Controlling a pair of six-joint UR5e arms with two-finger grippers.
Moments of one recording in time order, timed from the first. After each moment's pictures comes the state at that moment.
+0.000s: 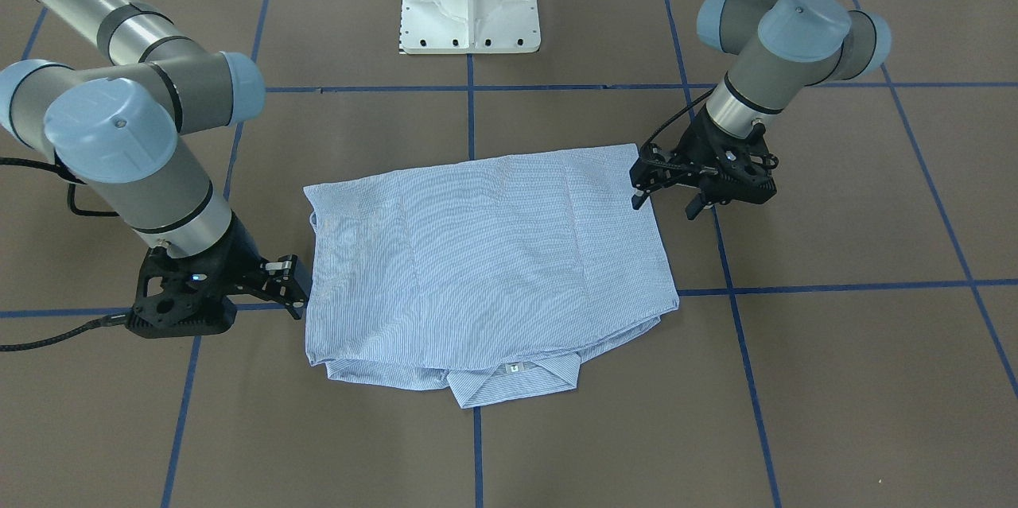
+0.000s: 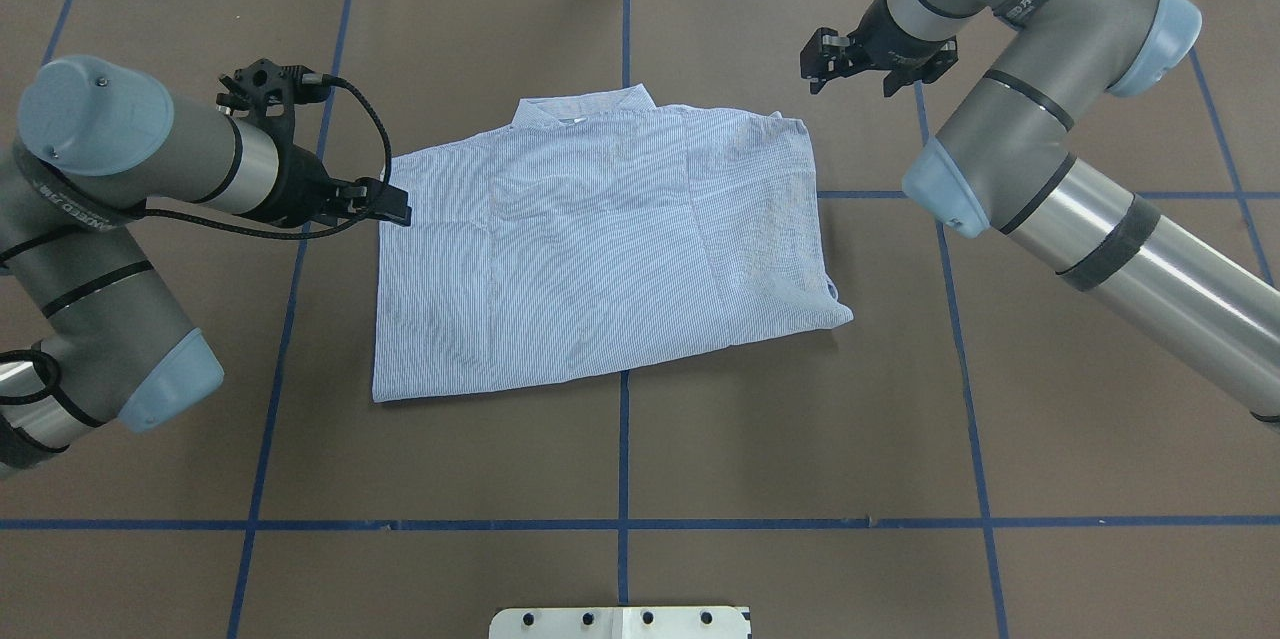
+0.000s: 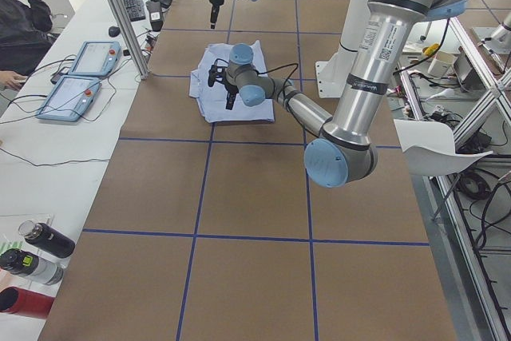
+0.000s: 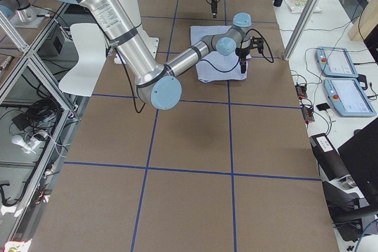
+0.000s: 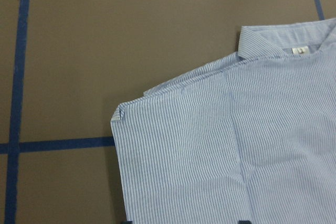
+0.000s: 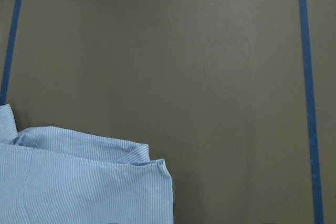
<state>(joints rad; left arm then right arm) -0.76 -1.88 -1.76 -2.09 -2.01 -1.07 0.93 -0.95 1.49 -1.36 2.05 0.91</state>
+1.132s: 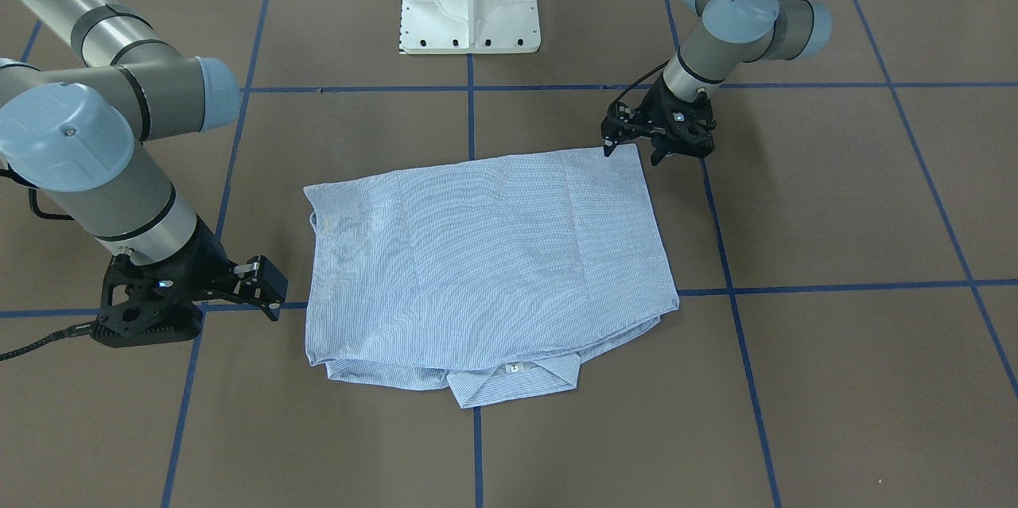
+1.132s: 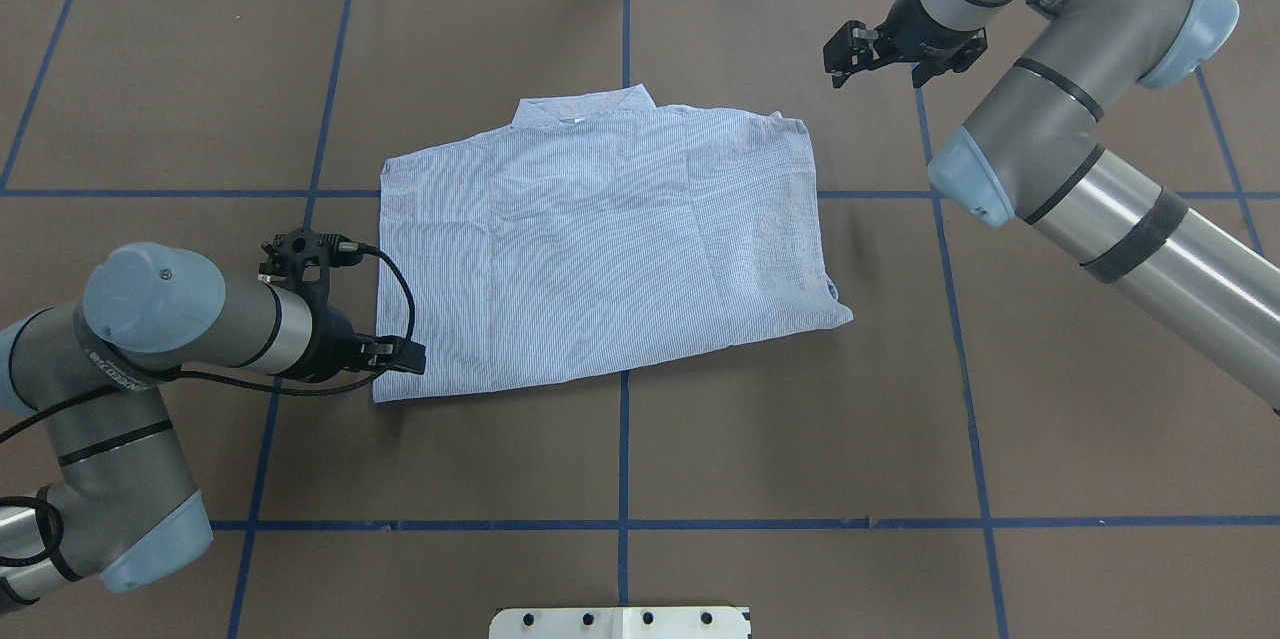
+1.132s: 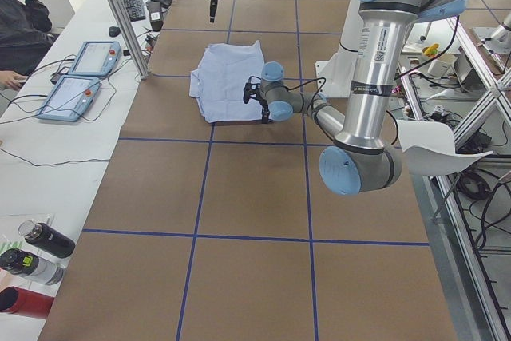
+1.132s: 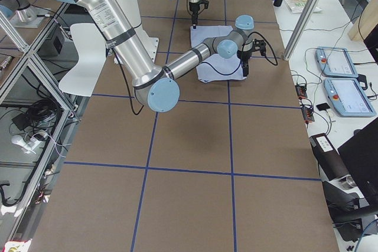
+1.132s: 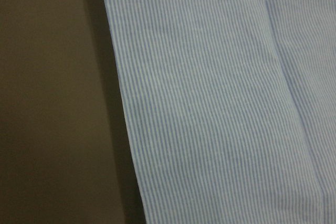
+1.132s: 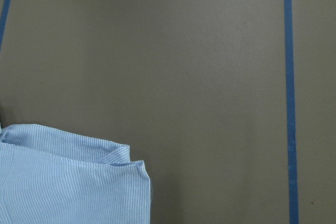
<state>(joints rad) -0.52 -1.76 -1.79 -2.16 -1.93 -1.21 0.95 -0.97 1.49 -1.35 2.06 0.87</state>
